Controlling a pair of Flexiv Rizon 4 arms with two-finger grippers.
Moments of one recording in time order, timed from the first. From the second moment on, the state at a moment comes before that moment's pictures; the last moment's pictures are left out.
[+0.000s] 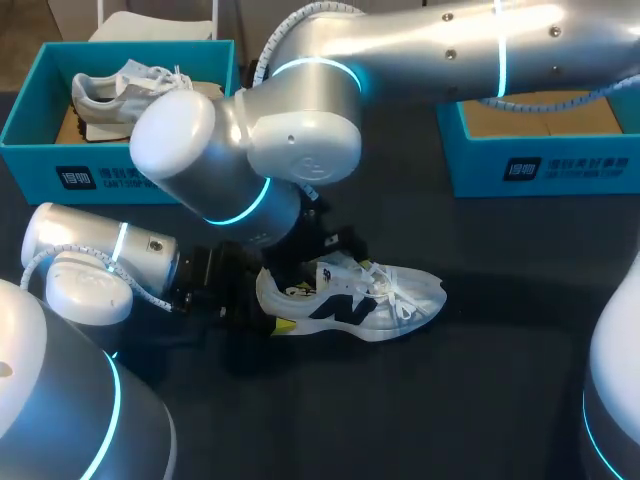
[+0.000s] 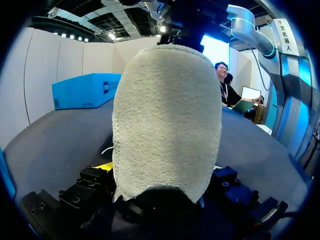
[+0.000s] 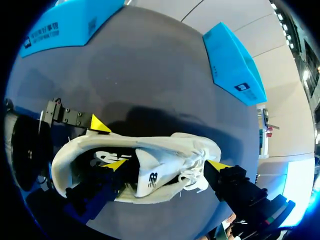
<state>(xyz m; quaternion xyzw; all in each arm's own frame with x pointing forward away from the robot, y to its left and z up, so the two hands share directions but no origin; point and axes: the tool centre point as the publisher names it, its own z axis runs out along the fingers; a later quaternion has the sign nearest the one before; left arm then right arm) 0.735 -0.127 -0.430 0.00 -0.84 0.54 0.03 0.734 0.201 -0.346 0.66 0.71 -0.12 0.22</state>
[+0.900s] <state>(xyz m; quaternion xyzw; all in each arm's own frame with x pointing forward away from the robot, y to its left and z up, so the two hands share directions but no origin) 0.735 -0.127 -0.430 0.00 -0.84 0.54 0.03 0.729 0.174 -0.348 0.68 0.68 -0.18 0.22</state>
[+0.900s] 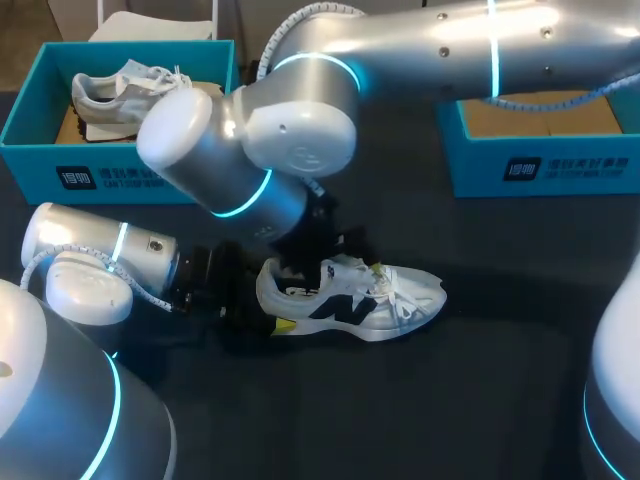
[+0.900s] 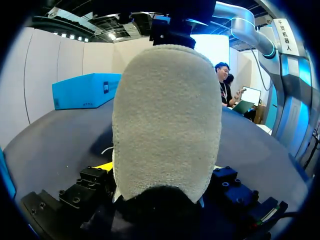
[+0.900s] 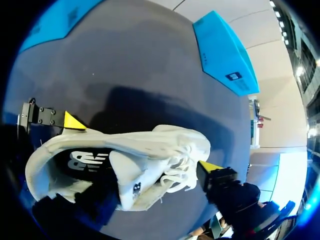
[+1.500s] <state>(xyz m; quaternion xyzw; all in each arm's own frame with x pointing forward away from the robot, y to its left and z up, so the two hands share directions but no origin) 0.735 -0.127 -0.430 0.00 -0.84 0.54 0.03 0.727 0.145 -0.335 0.70 0.66 -0.17 0.19</state>
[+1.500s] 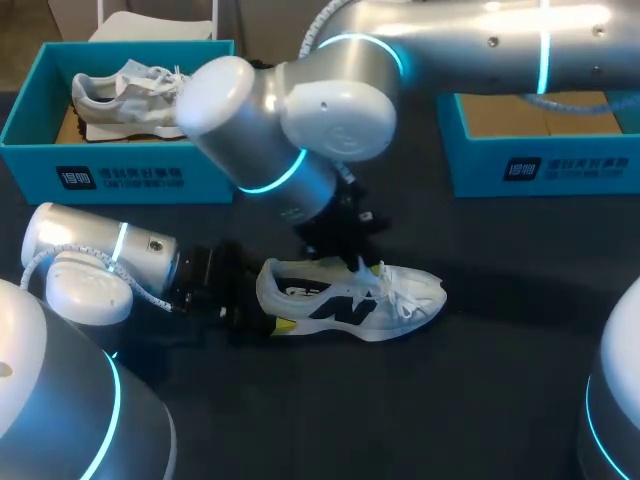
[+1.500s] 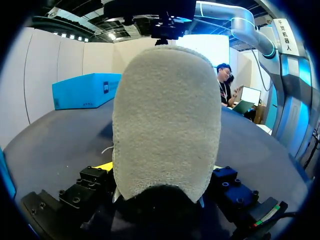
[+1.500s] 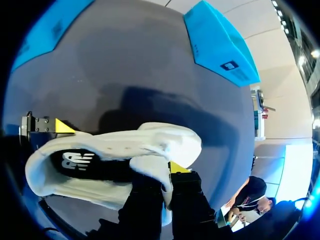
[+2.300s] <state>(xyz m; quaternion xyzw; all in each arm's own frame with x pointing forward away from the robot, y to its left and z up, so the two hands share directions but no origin) 0.736 -0.128 -0.430 0.00 -0.84 0.54 0.03 0.730 0.066 -0.344 0.74 0.63 -0.12 0.20</state>
